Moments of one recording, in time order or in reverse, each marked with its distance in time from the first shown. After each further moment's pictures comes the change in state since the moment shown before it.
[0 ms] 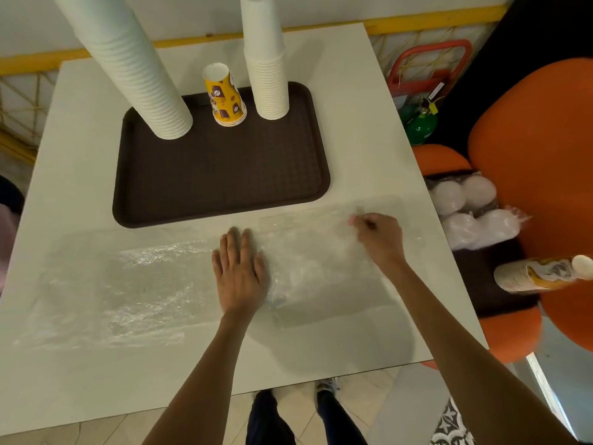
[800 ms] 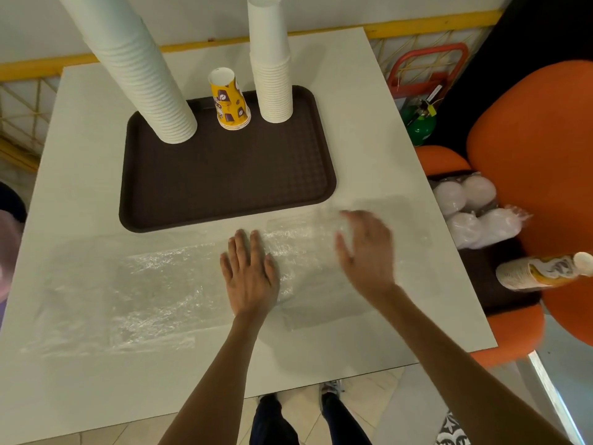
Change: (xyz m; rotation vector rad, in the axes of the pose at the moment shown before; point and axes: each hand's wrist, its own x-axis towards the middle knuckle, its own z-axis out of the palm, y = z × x) left_hand 0.000 0.004 0.001 0.019 -0.009 -0.011; right_hand -0.036 0.003 0.032 -0.426 0.295 -0.697
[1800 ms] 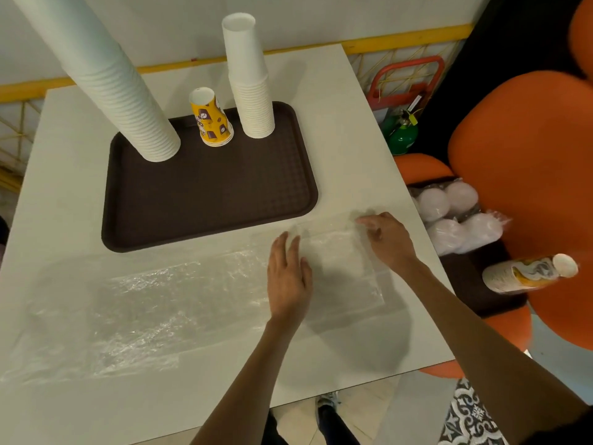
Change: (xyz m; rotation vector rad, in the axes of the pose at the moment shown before) left_hand -0.003 0.086 0.001 -0.395 0.071 0.225; right_hand 0.038 0.087 -0.016 0.171 -0.386 0.392
